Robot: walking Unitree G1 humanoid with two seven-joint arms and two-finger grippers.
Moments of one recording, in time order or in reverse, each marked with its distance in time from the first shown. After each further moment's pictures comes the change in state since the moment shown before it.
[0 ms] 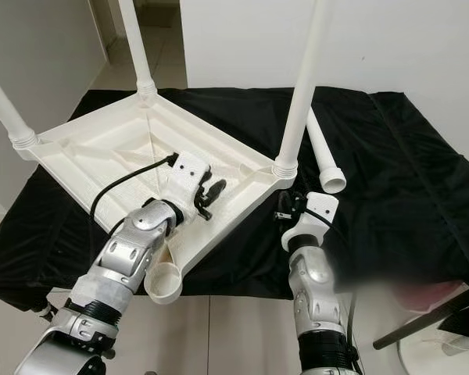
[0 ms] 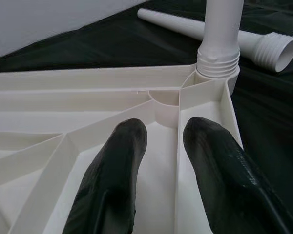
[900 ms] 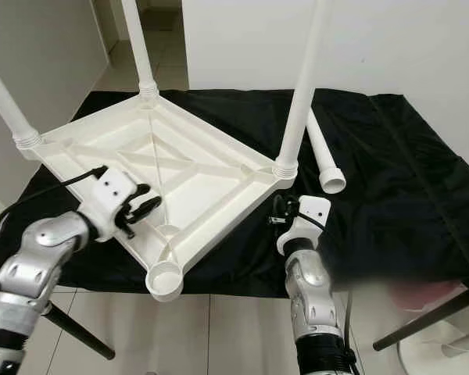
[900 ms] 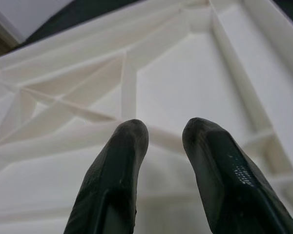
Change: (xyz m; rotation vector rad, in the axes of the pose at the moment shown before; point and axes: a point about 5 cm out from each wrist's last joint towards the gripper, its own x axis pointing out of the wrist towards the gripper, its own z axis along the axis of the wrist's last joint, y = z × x) left arm -0.086 0.077 -0.028 0.280 0.176 -0.155; right arm -0.003 0.004 -0.006 -0.040 0.021 0.022
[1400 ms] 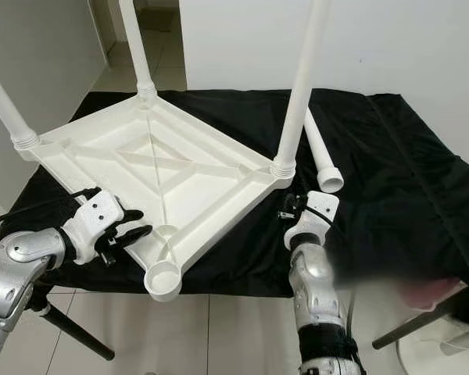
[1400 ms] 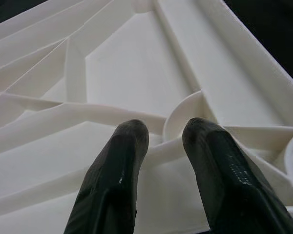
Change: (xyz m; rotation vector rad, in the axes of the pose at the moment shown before) left arm -0.015 -0.018 -0.003 0.037 0.037 -0.175; right arm 0.014 -0.012 -0.005 -0.001 0.068 -0.132
